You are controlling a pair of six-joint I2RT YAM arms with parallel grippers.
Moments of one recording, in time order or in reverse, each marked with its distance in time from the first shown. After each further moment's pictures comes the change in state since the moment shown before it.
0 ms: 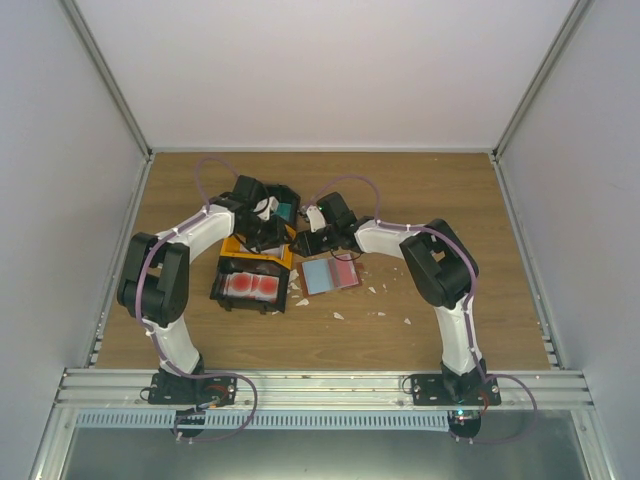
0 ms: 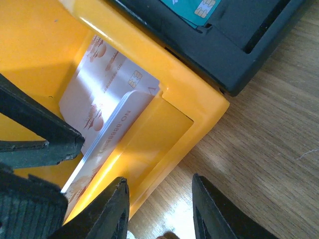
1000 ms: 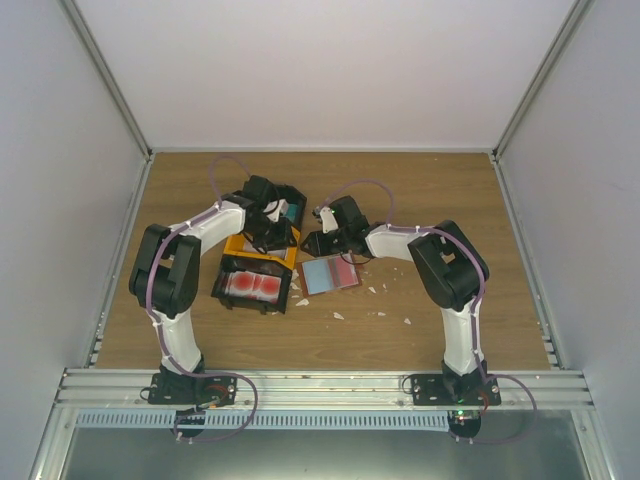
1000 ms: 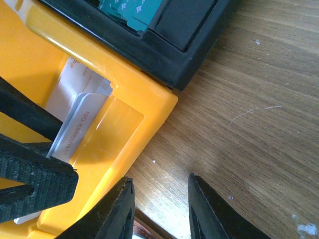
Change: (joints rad) left arm -0.045 0.087 0.072 -0.040 -0.030 0.061; right arm -0.047 -0.061 -0.132 0.105 0.029 0.060
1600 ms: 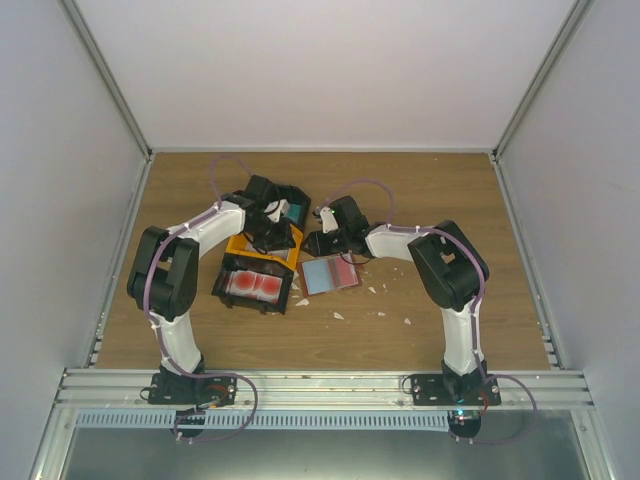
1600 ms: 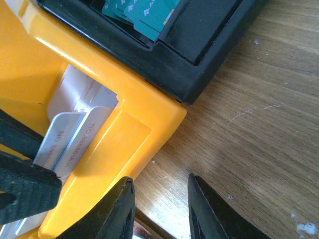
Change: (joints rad) left arm -0.011 -0.016 0.000 -0.023 -0.002 0.002; right arm 0.000 0.000 0.000 0.000 0.002 0.005
